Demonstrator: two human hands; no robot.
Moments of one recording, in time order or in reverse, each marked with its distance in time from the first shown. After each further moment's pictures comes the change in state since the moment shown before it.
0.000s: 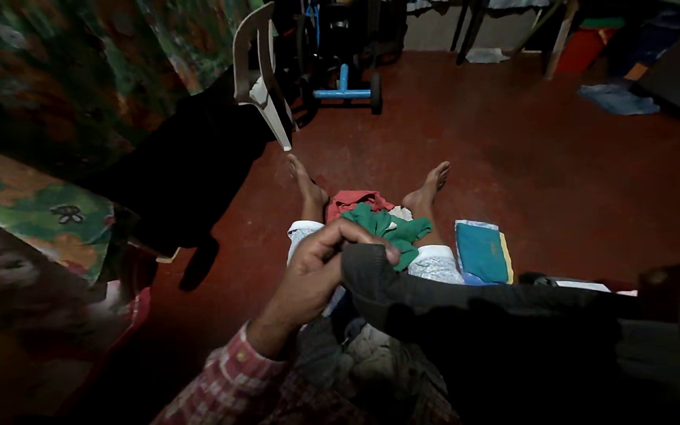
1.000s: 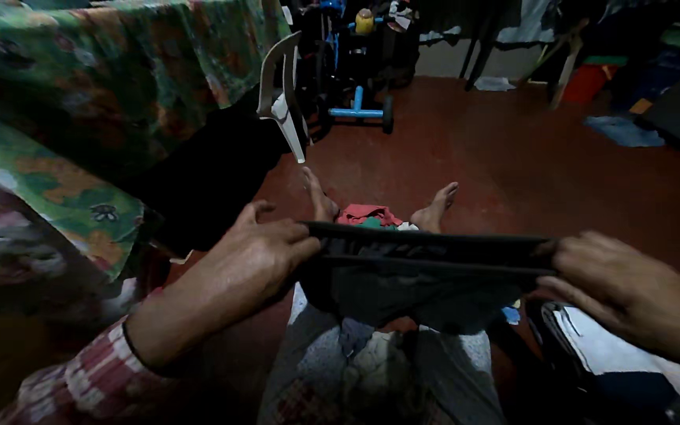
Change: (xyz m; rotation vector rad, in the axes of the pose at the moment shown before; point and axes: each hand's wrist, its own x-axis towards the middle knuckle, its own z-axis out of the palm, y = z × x) left_hand -0.007 0.094 -0.063 1.689 -0.395 0.186; right_hand 0.033 0.047 0.011 -1.045 0.042 -0.125
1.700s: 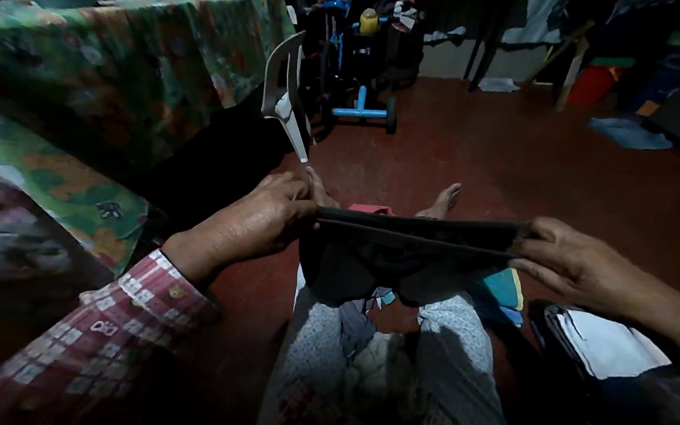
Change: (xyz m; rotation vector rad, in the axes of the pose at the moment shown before) left_hand 0.026 -0.057 0.015 -0.199 -0.102 0.002; right_hand 0.024 0.021 0.033 0.142 -0.036 0.043
